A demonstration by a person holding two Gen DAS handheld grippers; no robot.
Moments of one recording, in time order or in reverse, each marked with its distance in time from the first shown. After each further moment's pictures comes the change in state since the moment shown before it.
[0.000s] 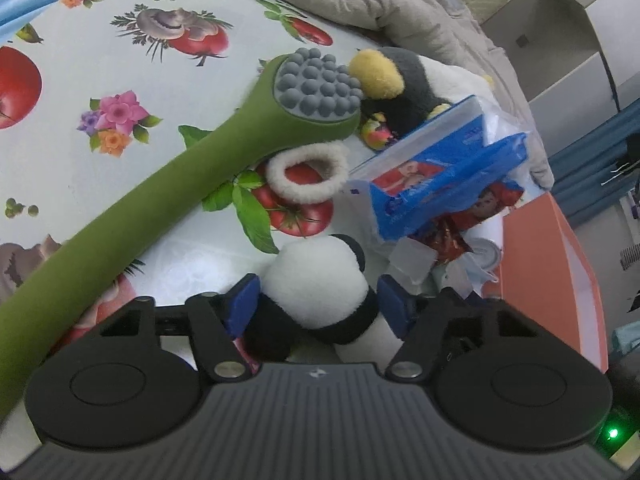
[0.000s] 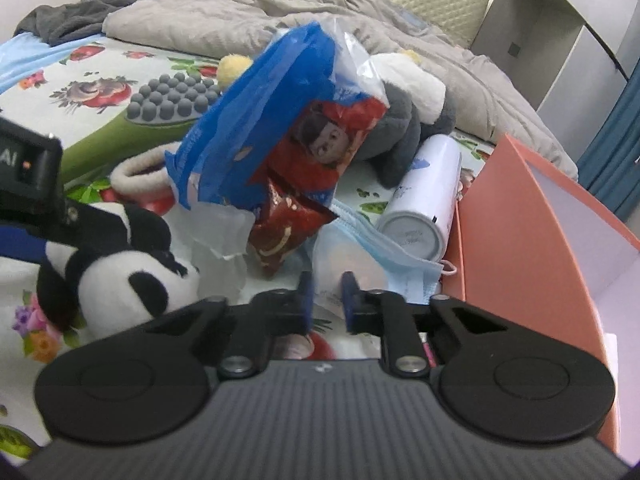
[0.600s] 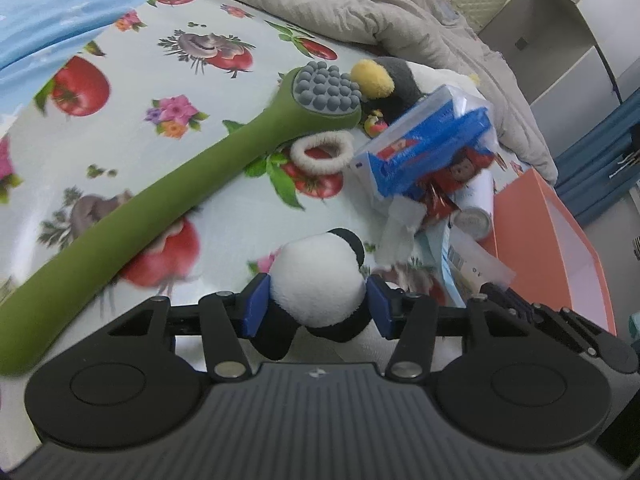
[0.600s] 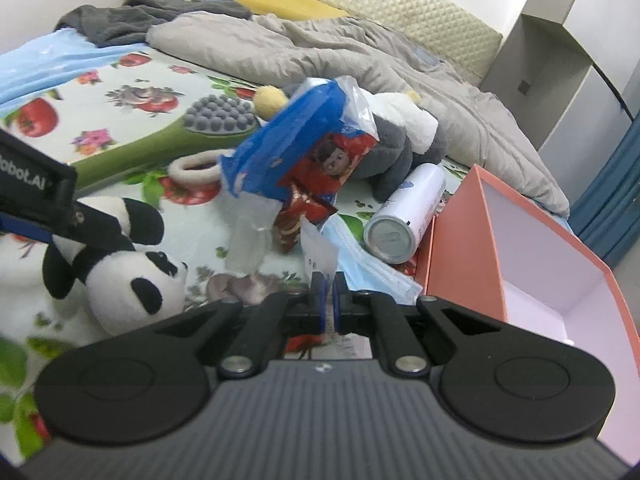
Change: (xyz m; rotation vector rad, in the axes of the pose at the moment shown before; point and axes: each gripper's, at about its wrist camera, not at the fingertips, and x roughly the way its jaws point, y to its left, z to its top) left arm -0.062 -0.003 -0.046 0.044 -0.066 0.050; right arm -0.081 -0.002 -0.023 -0.094 -0.068 0.032
